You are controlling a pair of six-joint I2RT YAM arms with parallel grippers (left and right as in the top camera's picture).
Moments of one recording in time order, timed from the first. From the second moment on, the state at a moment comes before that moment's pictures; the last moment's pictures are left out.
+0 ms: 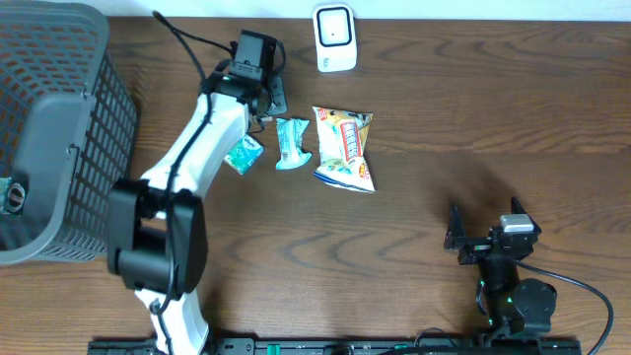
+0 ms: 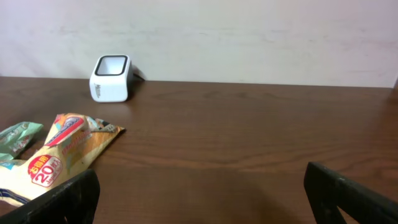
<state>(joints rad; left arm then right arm) -0.27 1.96 1.55 -0.61 -0.09 -0.42 -0.02 0.01 0.01 -0.07 -0.09 -0.01</state>
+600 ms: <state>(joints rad) -0.26 1.97 1.54 -0.61 -0.05 -0.43 -0.02 0.01 0.01 -0.07 -0.09 -0.01</state>
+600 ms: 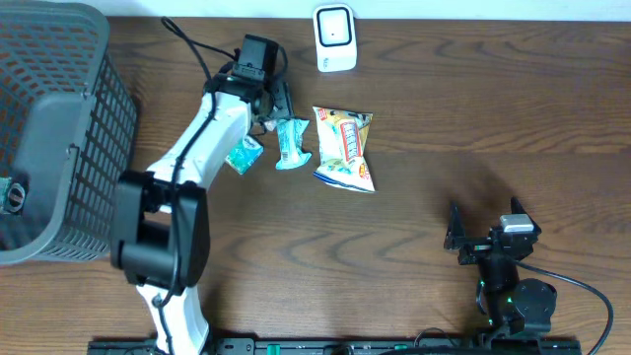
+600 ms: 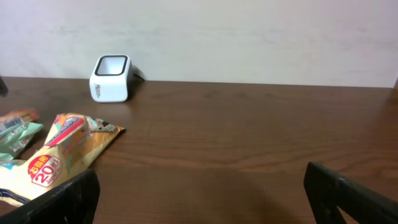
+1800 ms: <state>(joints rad) 0.73 1.67 1.54 -0.71 -0.33 0.21 -0.02 0.01 0.01 -0.07 -0.09 -0.01</state>
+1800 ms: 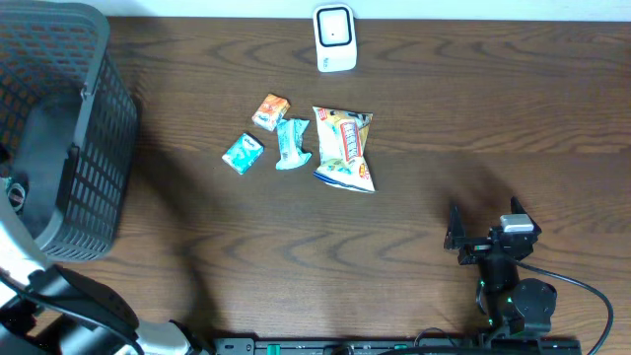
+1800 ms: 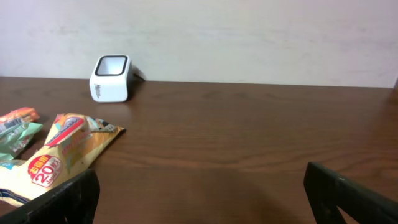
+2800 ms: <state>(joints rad) 0.76 2.00 1.53 -0.70 -0.24 0.51 -0.02 0.01 0.01 -0.07 -0.09 -0.01</state>
